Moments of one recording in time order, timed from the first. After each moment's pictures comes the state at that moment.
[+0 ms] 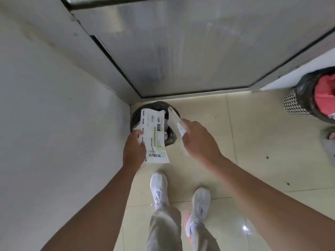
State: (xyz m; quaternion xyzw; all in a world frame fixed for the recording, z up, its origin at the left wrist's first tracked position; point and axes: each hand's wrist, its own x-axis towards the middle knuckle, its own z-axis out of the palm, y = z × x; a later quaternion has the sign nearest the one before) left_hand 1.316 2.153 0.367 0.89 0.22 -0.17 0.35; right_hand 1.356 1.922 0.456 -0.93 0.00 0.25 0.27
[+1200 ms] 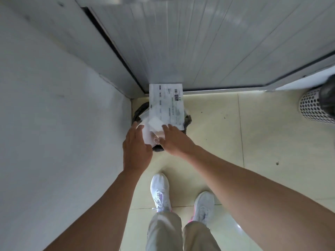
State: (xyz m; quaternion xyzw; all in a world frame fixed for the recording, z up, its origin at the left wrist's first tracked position) left_hand 1.334 2.163 0.330 0.95 0.15 -0.17 0.24; right_hand 1.395 2.012 0.317 -0.88 -0.10 0.42 0.21
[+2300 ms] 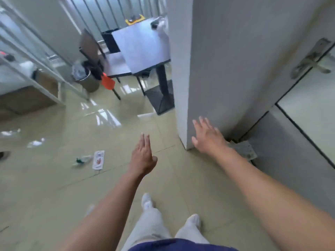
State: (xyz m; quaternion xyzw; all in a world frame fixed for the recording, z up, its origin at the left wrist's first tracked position) left_hand 0.865 1.999 0.843 0.75 0.63 -0.03 0.21; right_hand 1.126 1.987 0.896 -0.73 -0.65 0.21 0.00
